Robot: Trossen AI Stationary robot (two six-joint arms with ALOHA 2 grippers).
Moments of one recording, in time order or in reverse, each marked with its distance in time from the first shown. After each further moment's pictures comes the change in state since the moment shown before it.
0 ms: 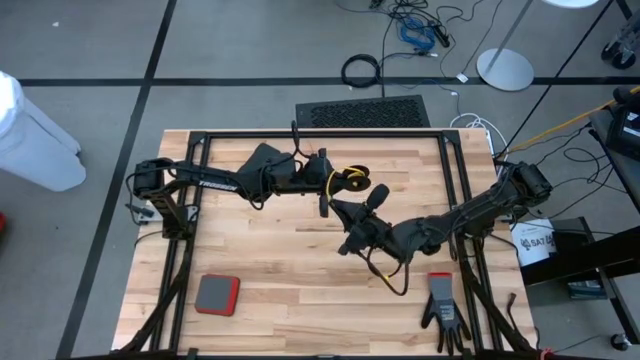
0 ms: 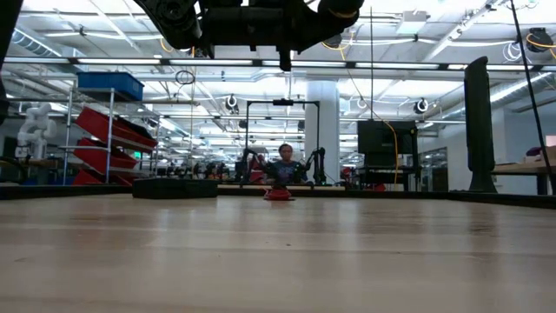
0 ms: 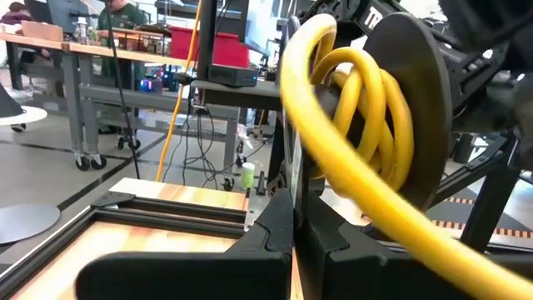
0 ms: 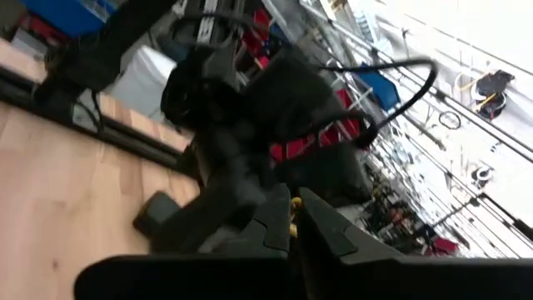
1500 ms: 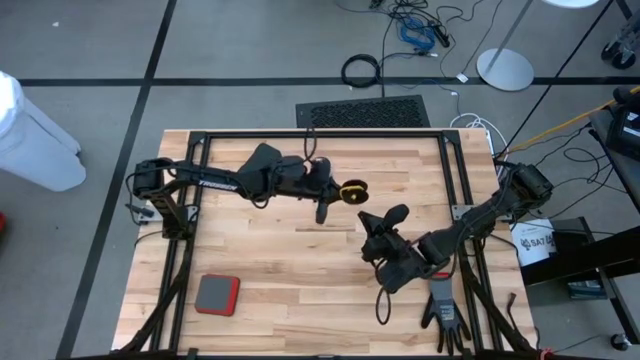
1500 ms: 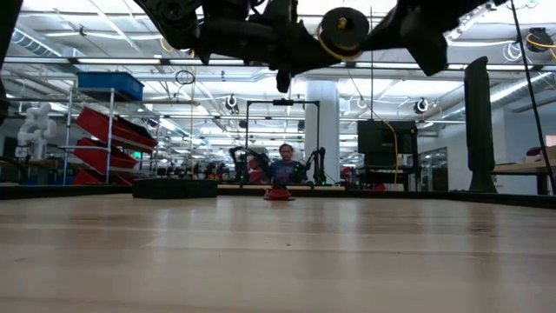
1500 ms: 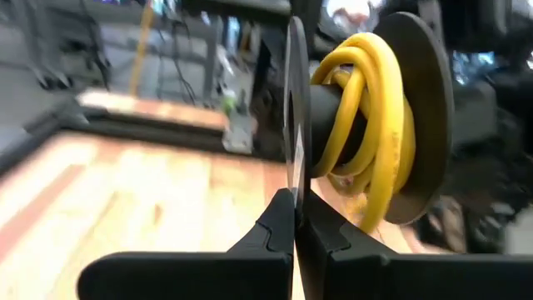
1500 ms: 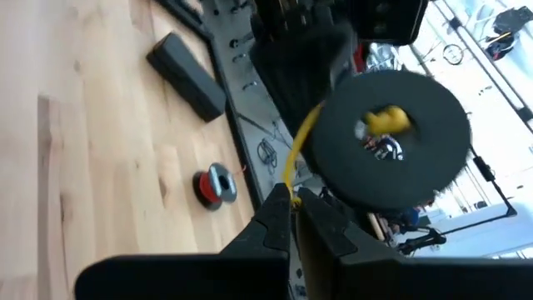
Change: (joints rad) left arm 0.007 -0.001 0.000 -0.257 0.110 -0.021; right arm 0.132 0.000 -0.089 -0.844 0.304 0.710
